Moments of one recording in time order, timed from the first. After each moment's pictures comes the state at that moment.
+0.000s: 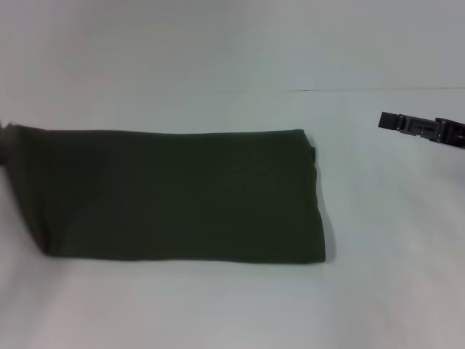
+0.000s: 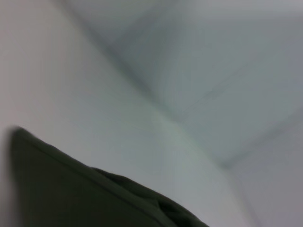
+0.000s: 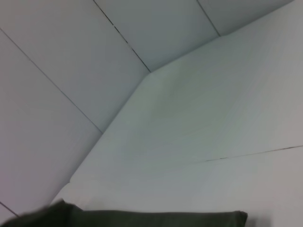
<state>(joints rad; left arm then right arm) -0.37 -2.13 0.24 0.90 2.00 1.44 -2.10 0.58 2.00 -0.51 -0.66 -2.02 -1.37 1.97</state>
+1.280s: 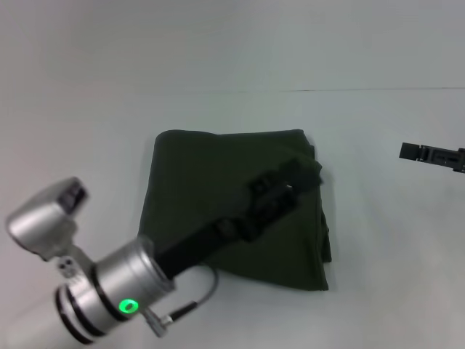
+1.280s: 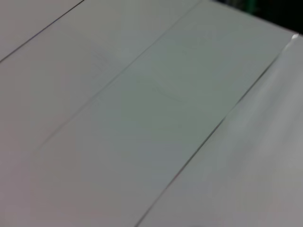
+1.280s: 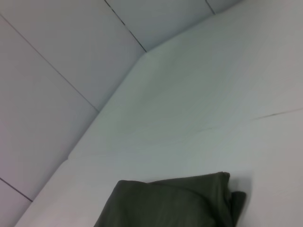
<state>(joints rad) -0.63 -2.18 0.37 -0.11 1.80 1.69 -1.13 0.51 1.95 -0.53 -0.63 -2.02 -1.44 1.95</state>
